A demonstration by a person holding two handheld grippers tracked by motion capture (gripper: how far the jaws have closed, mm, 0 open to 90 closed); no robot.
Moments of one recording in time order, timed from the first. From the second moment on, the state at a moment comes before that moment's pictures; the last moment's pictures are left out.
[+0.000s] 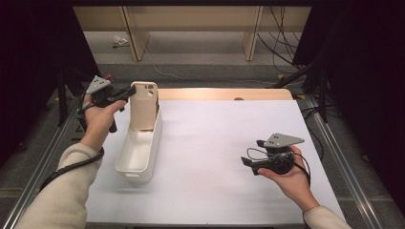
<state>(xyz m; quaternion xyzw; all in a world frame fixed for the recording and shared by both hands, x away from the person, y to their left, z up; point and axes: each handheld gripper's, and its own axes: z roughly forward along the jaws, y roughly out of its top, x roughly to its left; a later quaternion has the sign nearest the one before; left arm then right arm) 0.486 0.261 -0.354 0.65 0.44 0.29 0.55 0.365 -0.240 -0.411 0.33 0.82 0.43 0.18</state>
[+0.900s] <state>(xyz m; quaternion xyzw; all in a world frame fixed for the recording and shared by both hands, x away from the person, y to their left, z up) 0.492 0.260 -0.367 0.65 0.45 0.28 0.55 0.365 -0.240 -0.412 0.33 0.82 0.43 0.18</state>
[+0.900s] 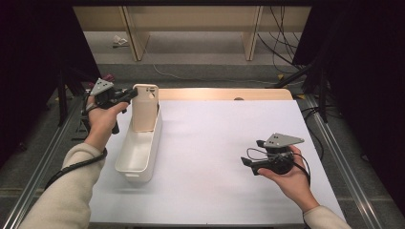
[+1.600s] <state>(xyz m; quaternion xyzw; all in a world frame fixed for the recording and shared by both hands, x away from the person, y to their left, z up) 0.496 0.262 -0.380 0.65 0.46 0.27 0.55 0.365 -0.240 -0.412 0.33 0.82 0.43 0.18</state>
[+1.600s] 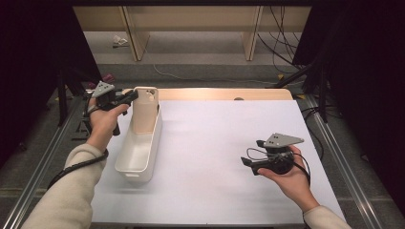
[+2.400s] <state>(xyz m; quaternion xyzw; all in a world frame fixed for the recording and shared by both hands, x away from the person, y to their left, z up) 0.500 0.265 -0.399 0.65 0.48 0.26 0.53 0.365 -0.239 -0.412 0.33 0.82 0.43 0.18</state>
